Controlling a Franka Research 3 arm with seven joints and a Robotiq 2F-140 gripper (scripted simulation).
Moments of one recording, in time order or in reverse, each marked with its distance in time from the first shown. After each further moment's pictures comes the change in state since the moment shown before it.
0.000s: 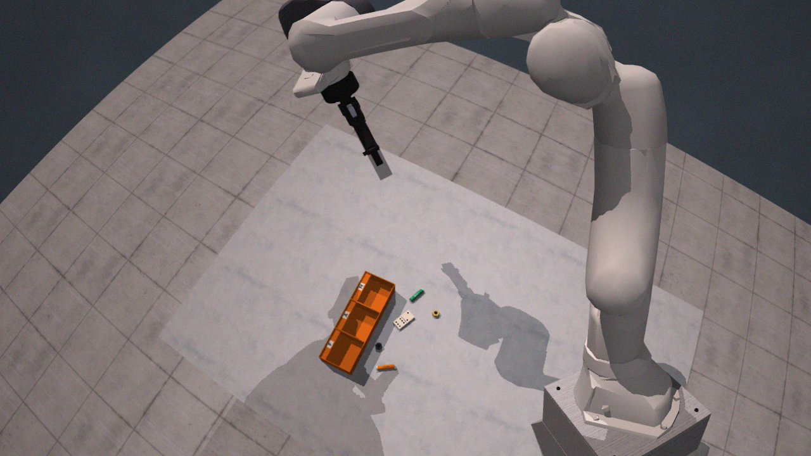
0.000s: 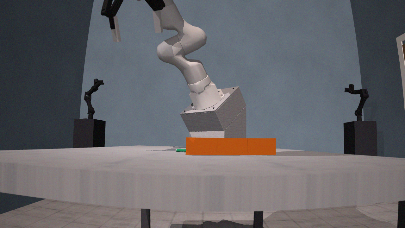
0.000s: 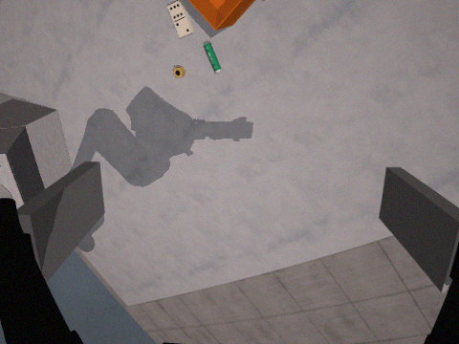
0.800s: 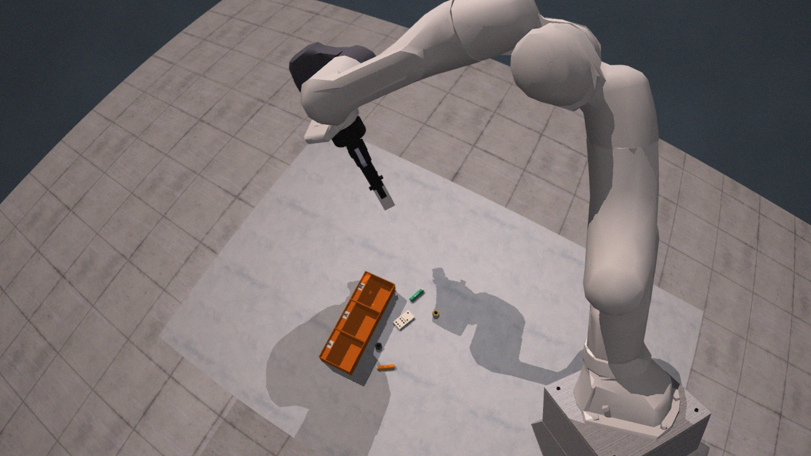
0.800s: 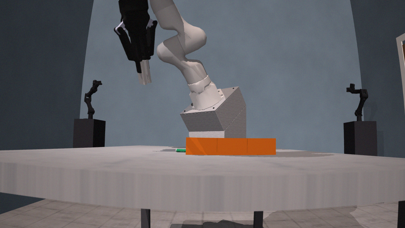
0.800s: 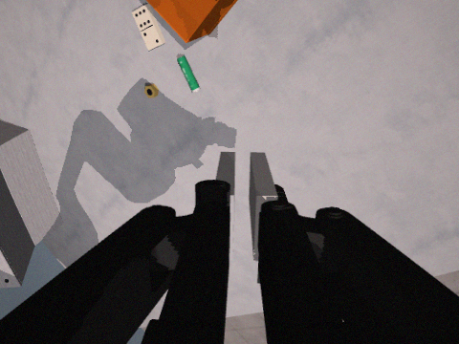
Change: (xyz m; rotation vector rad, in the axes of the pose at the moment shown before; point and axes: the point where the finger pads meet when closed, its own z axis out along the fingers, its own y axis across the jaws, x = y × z) arm 0.024 0.023 0.104 0.008 -0.017 0.026
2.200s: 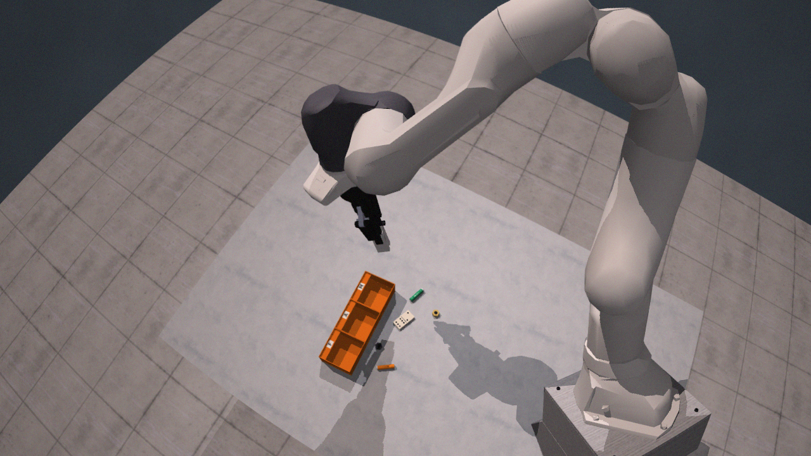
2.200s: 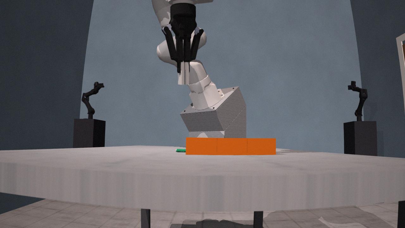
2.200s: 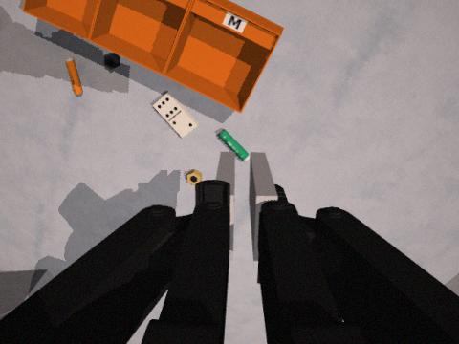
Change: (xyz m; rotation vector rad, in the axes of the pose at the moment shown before) arm 0.046 -0.107 0.029 -0.230 0.160 0.350
